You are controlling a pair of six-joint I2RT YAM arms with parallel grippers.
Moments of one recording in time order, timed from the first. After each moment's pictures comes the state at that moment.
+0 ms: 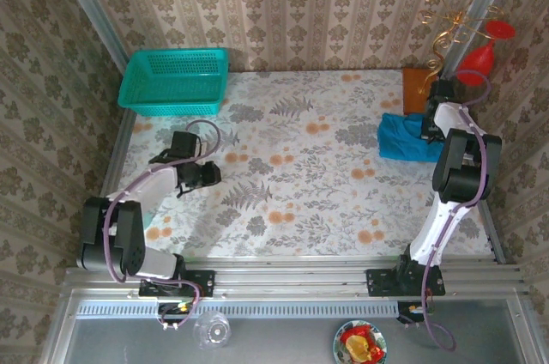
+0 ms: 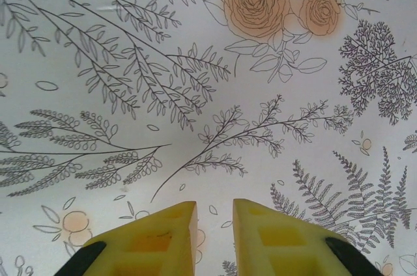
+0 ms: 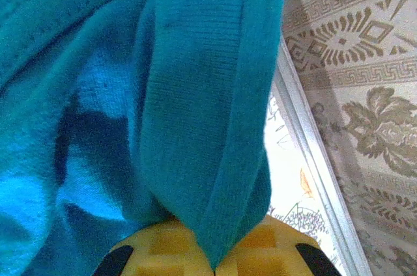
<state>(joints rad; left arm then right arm) -0.20 1.40 0.75 -0.46 0.26 -0.29 -0.31 1.99 1.47 -0.67 0.45 0.04</state>
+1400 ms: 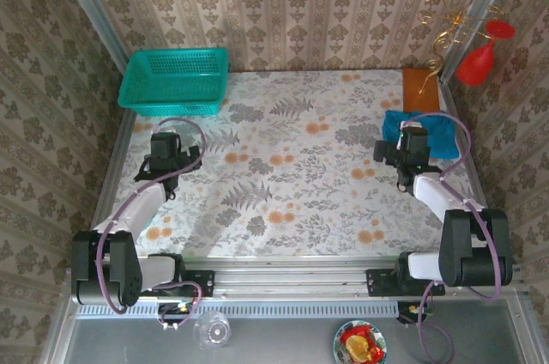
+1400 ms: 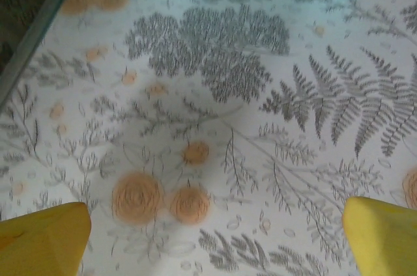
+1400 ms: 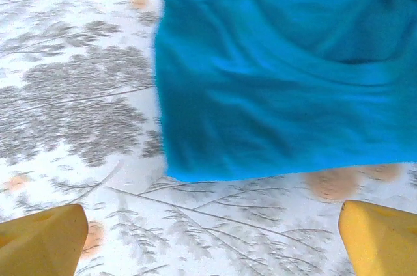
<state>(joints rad) -0.10 1.21 0.61 -0.10 -0.21 -0.13 -0.06 1.32 0.59 0.06 0.15 0.10</state>
